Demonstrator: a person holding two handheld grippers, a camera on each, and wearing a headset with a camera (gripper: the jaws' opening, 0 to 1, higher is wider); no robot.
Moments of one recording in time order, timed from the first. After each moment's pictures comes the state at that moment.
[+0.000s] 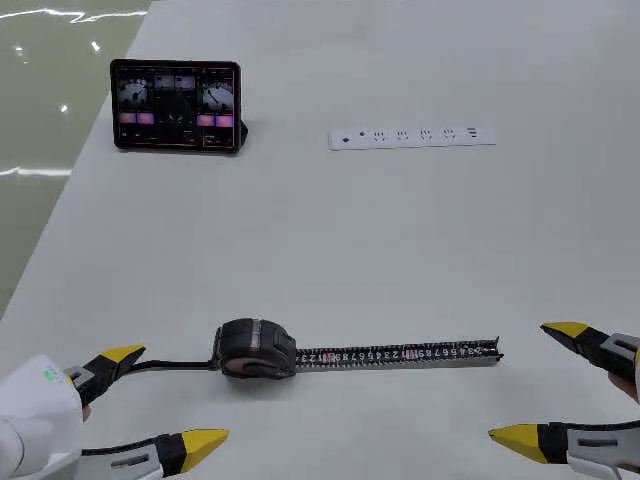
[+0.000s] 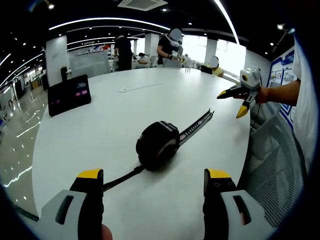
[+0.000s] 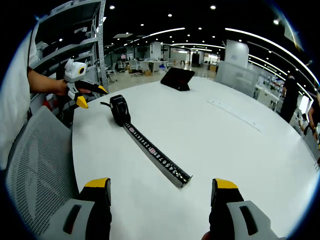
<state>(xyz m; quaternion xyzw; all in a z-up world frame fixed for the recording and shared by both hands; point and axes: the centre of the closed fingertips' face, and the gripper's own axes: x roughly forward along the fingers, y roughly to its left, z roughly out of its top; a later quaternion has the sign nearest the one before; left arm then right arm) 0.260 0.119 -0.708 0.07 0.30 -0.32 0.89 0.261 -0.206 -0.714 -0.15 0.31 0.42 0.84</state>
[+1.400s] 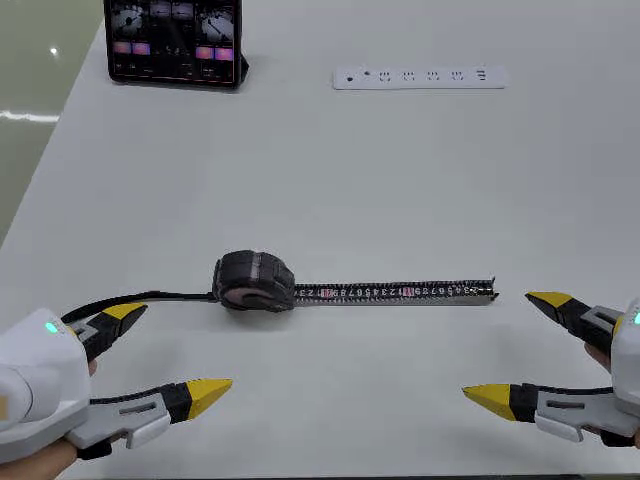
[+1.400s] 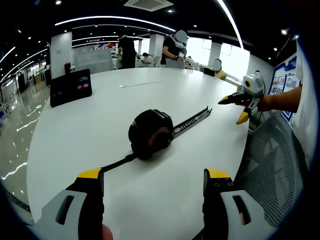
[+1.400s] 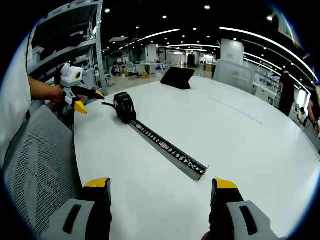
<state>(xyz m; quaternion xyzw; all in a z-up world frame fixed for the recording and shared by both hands) 0.237 0.111 -0.721 0.05 0.31 -0.31 0.90 0.240 -0.195 -0.733 -0.13 0.31 0.41 0.85</state>
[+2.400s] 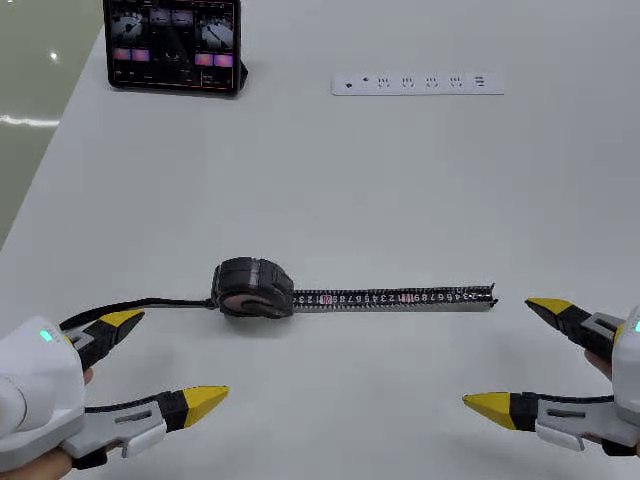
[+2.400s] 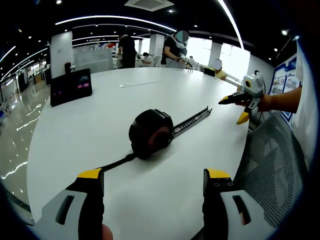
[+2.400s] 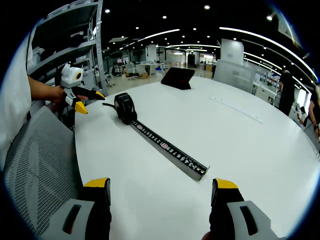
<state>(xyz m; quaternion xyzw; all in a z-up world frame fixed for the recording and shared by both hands) 0.236 0.114 -0.722 0.05 0.31 -0.31 0.90 0.238 -0.194 -0.732 -0.13 0.31 0.41 0.85</state>
